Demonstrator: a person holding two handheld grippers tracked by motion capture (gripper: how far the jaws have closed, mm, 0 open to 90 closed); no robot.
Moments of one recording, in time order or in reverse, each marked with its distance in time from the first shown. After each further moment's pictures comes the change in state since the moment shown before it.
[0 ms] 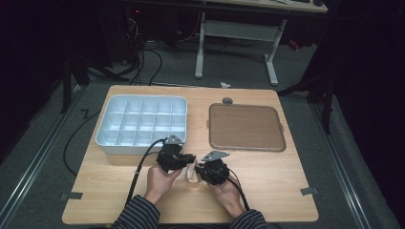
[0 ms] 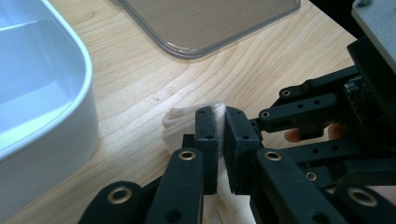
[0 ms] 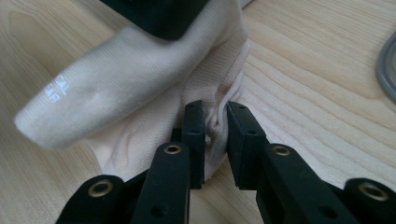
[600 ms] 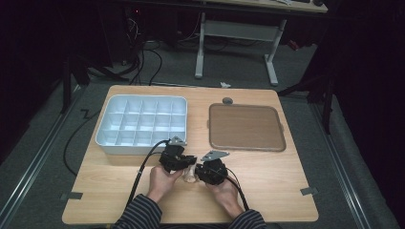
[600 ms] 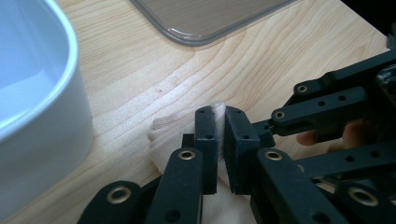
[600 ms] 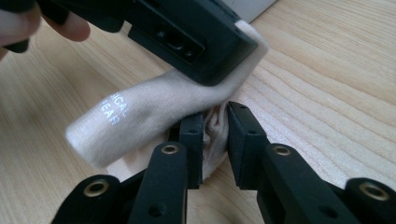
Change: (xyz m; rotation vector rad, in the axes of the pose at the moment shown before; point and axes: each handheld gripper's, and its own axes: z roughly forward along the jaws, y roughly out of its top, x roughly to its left) left arm 0.009 -0.007 0.017 0.034 0.003 0.007; right arm 0.000 0.000 0.004 -0.029 0.063 0.024
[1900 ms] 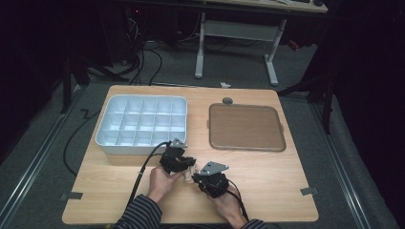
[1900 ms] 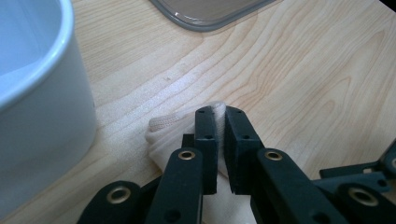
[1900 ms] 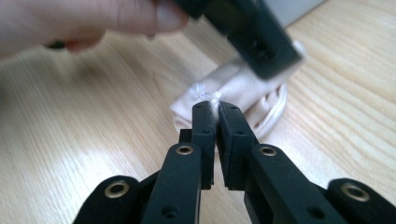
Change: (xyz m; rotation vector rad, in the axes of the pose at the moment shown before) left arm 0.004 -0.006 0.009 0.019 0.020 0.030; right arm 0.032 -0.015 -0.024 -0.017 -0.021 -0.144
